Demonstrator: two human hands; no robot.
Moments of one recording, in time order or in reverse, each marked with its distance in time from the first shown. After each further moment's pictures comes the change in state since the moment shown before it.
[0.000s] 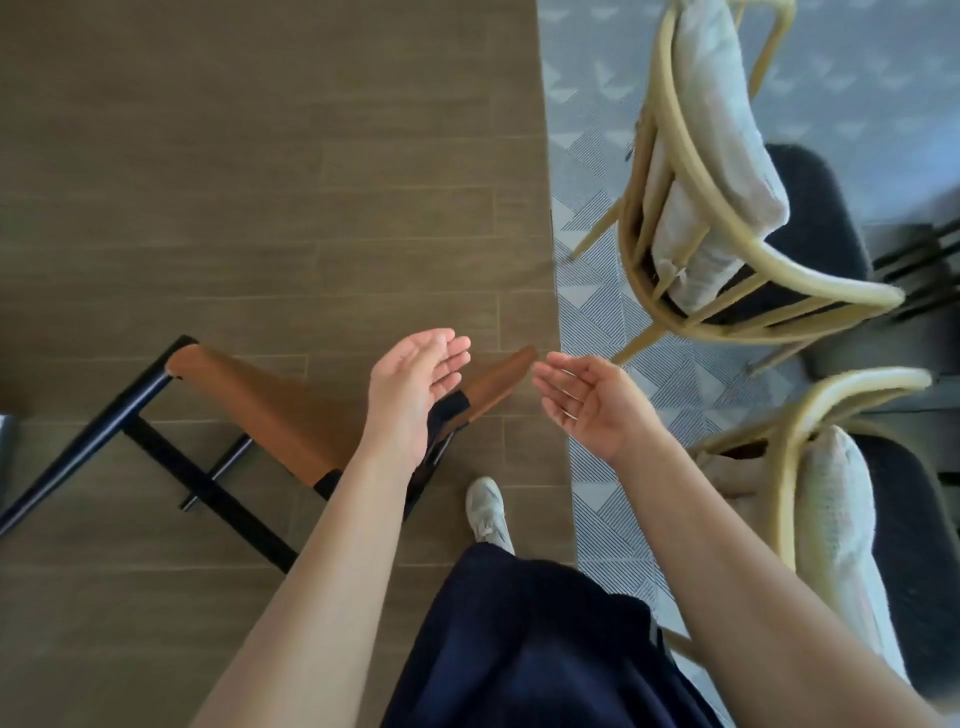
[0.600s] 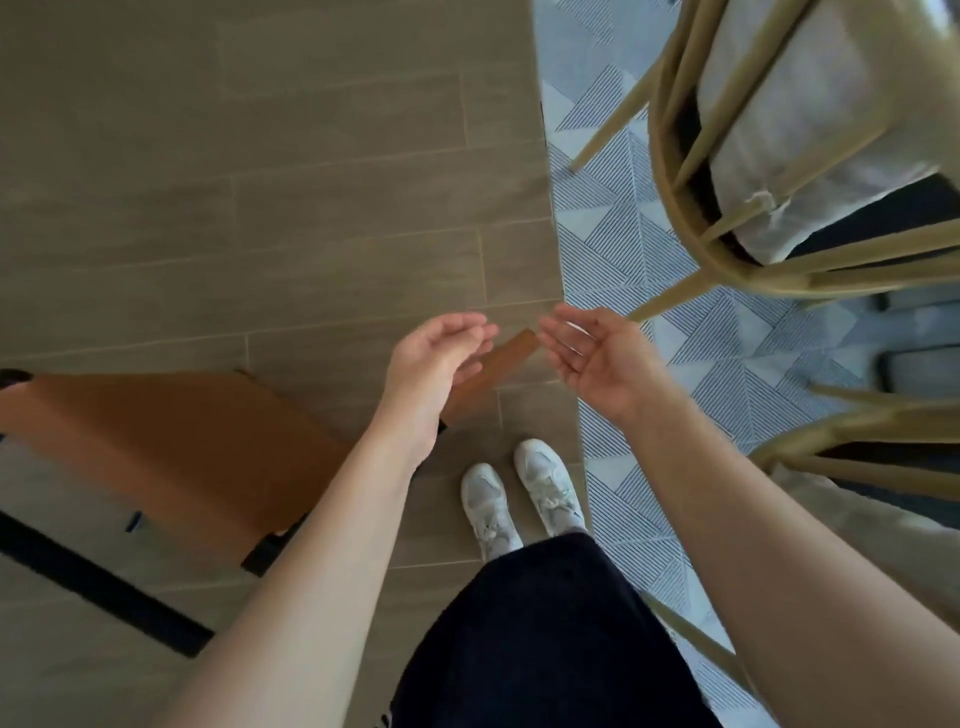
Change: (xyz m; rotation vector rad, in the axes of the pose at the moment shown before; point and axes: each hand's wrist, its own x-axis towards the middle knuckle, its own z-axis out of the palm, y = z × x) left_hand 0.191 -0.100 0.045 0.219 -0.118 -0.198; right_hand 0.221 -0.015 -0.027 0.090 0.106 0.055
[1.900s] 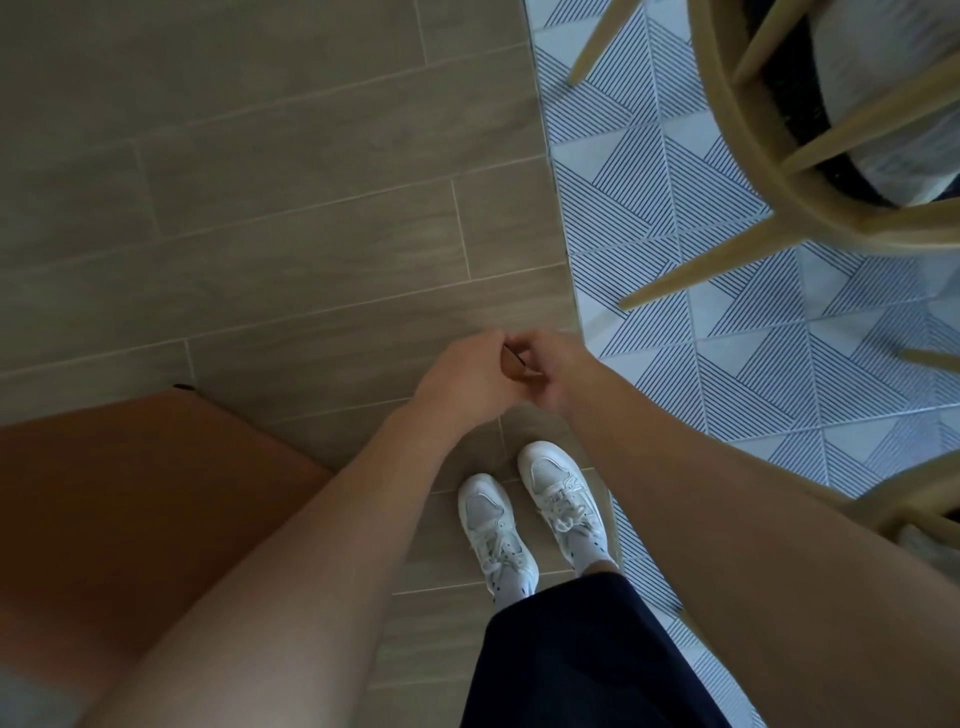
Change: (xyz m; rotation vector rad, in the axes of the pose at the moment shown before) left_hand 0.172 -0.106 0.059 1.160 -0.302 -0.051; right_hand 0.200 0.053 -0.025 -0.243 0.149 0.274
